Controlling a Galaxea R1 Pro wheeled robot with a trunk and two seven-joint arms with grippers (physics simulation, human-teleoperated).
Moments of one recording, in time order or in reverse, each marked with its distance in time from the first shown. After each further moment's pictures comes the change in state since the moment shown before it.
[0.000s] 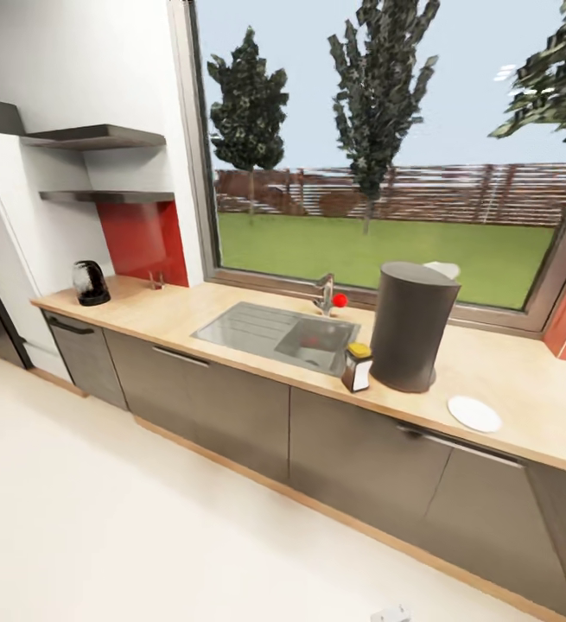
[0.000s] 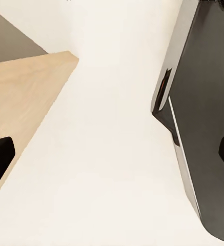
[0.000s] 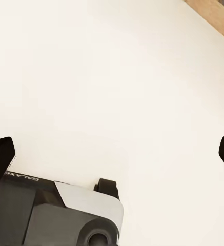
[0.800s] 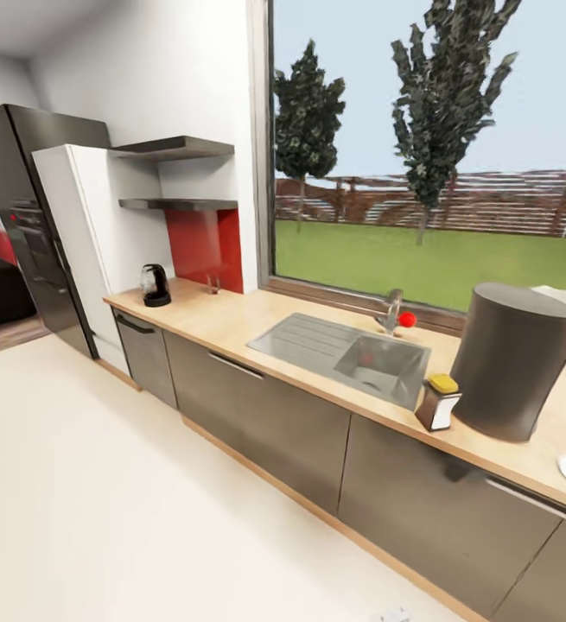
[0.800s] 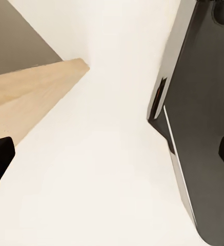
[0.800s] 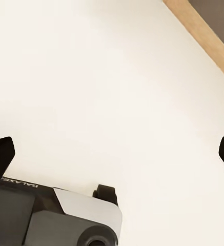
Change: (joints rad) left arm -0.002 -0.001 0.001 0.000 0.002 0.000 -0.004; right arm 0.000 0.001 0.000 0.000 0.000 0.000 0.000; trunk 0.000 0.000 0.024
